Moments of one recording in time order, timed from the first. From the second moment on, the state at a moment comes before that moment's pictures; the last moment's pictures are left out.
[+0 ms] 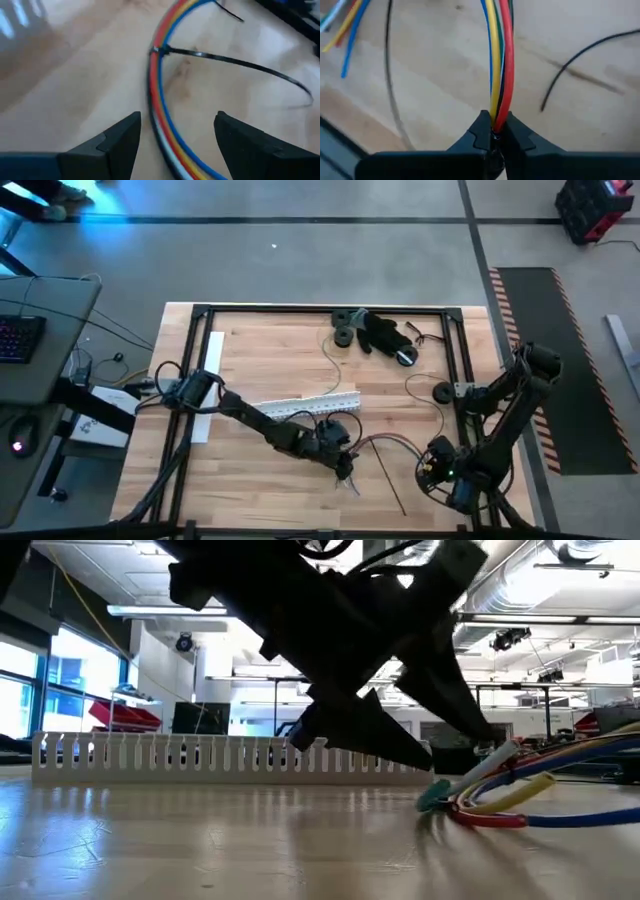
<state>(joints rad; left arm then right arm) -0.36 2.17 1.35 0.14 -0.44 -0.77 1.07 1.46 0.89 -0.85 0.33 2.16</state>
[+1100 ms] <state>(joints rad) -0.32 2.39 1.61 -0.12 -0.42 -0.62 1.04 1.46 0.89 -0.76 0.33 2.09</state>
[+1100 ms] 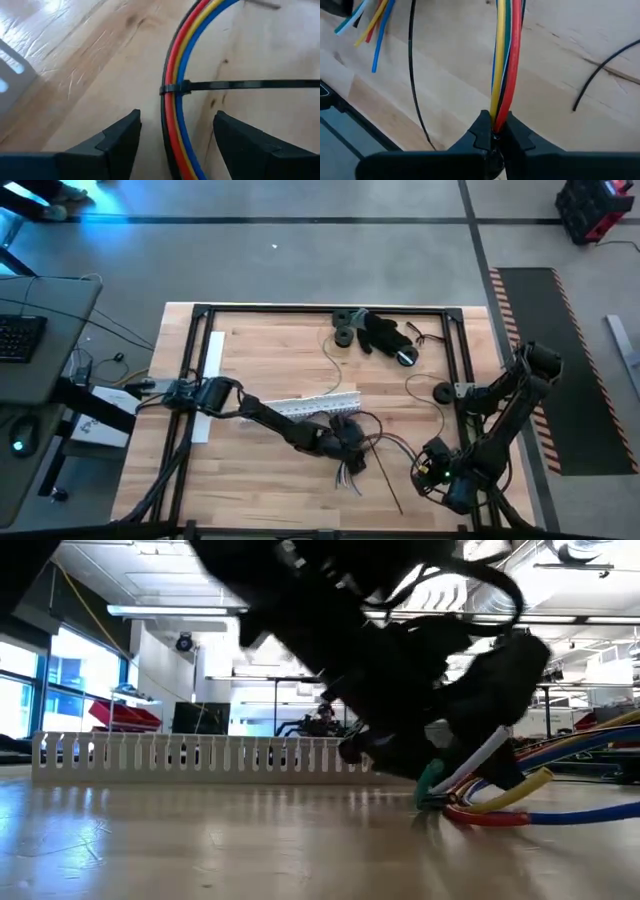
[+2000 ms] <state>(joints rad) -0.33 2.21 1.70 -0.60 0.06 -0.55 1.01 1.45 0.96 -0.79 0.34 1.76</state>
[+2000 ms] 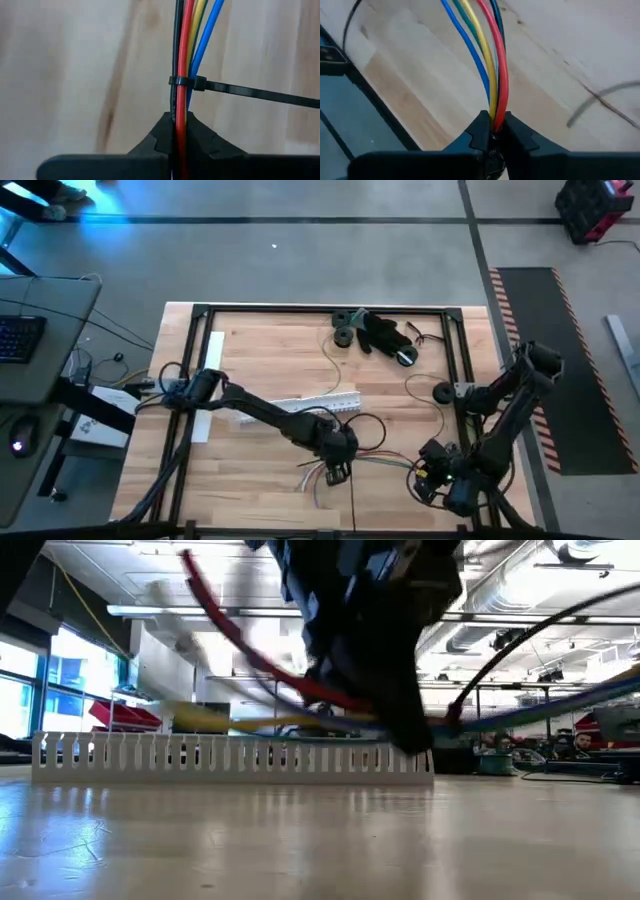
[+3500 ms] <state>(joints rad) -0.35 2.21 1.56 -0.50 0.26 -0.95 1.05 1.85 0.91 -0.27 0.44 1.35</state>
